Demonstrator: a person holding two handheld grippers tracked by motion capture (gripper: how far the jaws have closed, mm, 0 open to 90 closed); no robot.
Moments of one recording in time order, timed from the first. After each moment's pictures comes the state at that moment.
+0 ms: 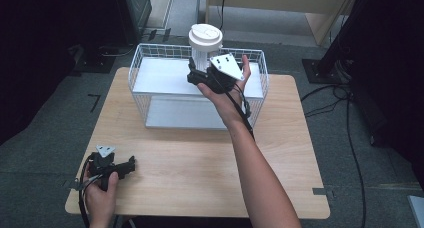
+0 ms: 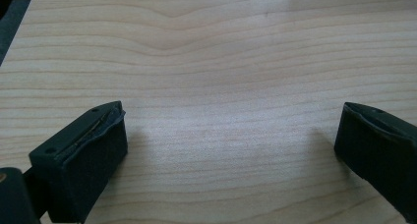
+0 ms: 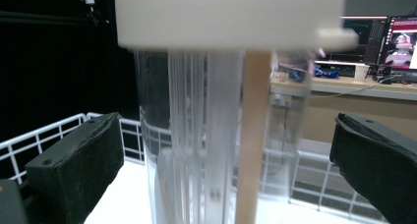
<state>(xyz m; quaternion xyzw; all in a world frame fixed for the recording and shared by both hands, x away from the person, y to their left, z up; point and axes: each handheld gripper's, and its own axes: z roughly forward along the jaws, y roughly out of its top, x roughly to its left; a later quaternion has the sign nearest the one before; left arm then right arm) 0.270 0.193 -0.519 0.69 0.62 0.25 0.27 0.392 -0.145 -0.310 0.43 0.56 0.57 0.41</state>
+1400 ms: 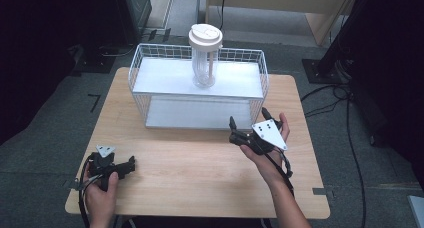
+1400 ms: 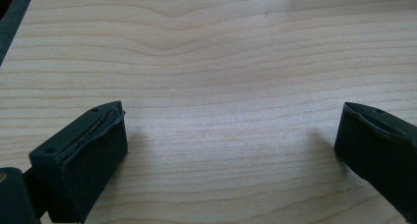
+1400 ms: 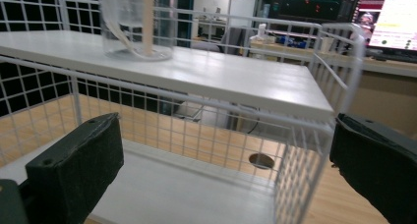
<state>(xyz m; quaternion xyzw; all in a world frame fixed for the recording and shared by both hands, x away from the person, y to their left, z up) 0.270 0.193 -0.519 0.69 0.62 0.25 0.27 0.275 -0.249 -0.408 0.44 0.59 0.52 0.44</state>
